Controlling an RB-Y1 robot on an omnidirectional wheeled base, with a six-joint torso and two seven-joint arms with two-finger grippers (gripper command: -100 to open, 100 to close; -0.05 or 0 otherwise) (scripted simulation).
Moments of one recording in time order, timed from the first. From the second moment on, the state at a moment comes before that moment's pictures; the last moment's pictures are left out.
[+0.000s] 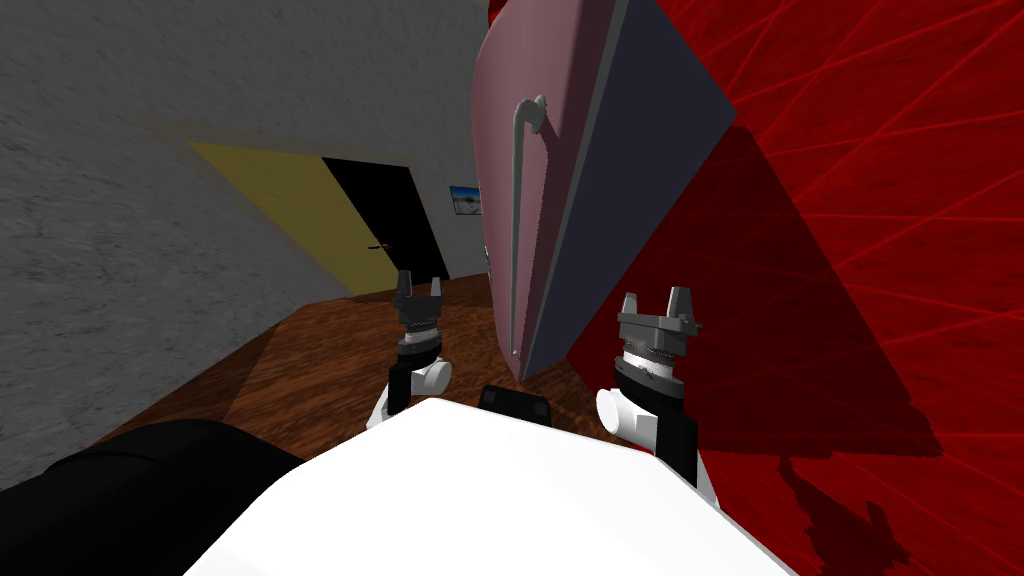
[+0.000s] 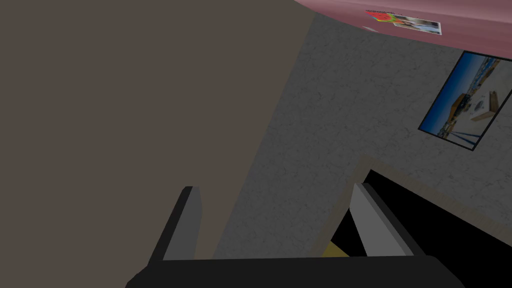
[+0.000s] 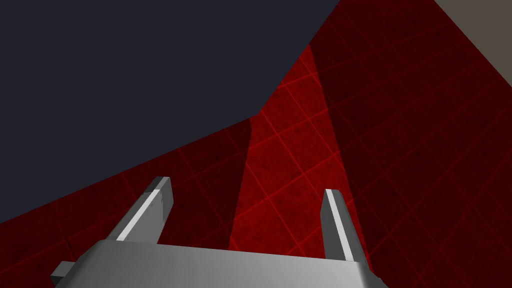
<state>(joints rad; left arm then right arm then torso) 0.52 -0.02 0.01 -2.30 0.10 -0.63 0.05 0.48 0.04 0.04 -2.35 -0.03 -0.44 -0.07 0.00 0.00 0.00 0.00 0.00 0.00</state>
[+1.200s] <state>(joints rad) 0.52 -0.02 0.01 -2.30 0.10 -0.63 0.05 0.47 -0.02 0.04 -2.35 -0.05 -0.43 -0.08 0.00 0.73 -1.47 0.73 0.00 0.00</state>
